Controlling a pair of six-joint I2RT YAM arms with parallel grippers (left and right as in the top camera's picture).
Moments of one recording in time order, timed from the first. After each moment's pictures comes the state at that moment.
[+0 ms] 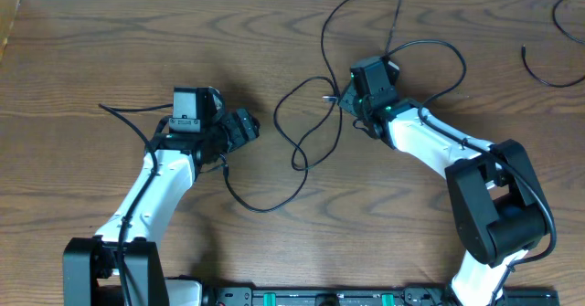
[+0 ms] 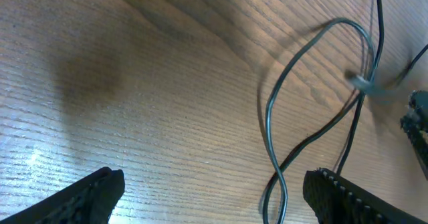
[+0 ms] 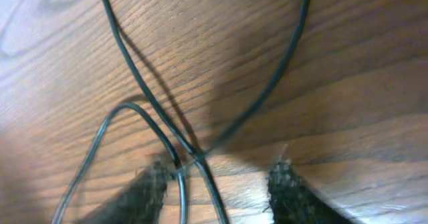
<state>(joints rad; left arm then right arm) -0.07 1.49 0.83 -0.38 0.30 -0.56 0.43 1.92 1.14 -0.11 0.11 0.91</state>
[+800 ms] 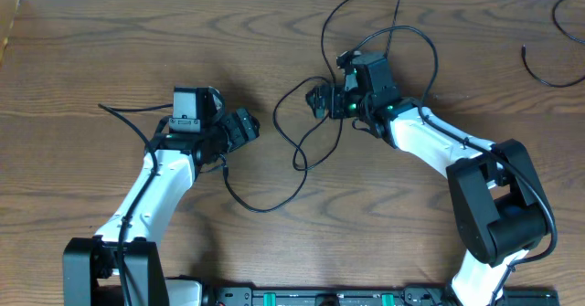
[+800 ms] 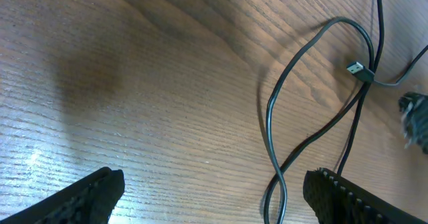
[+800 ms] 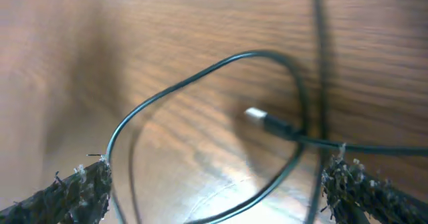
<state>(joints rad) -0.07 1.49 0.83 -0.38 0.30 -0.56 0.43 1.92 1.14 0.00 -0.31 0.36</state>
